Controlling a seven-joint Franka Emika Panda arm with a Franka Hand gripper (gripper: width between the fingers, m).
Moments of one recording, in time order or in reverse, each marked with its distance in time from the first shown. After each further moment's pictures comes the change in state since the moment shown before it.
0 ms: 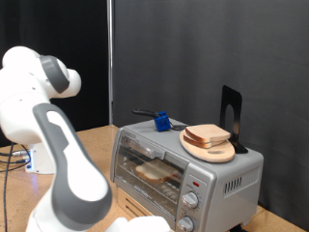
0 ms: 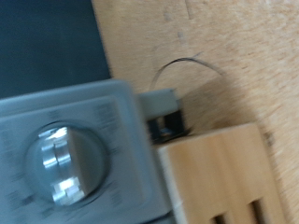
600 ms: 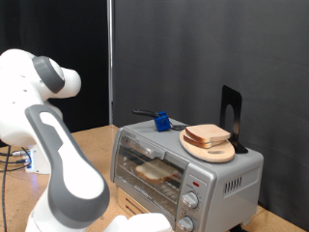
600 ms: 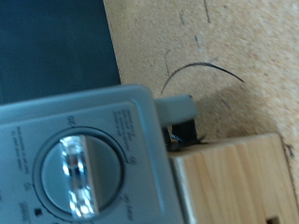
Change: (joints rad) arm -0.033 -0.002 0.084 -0.031 -0.064 0.077 -0.005
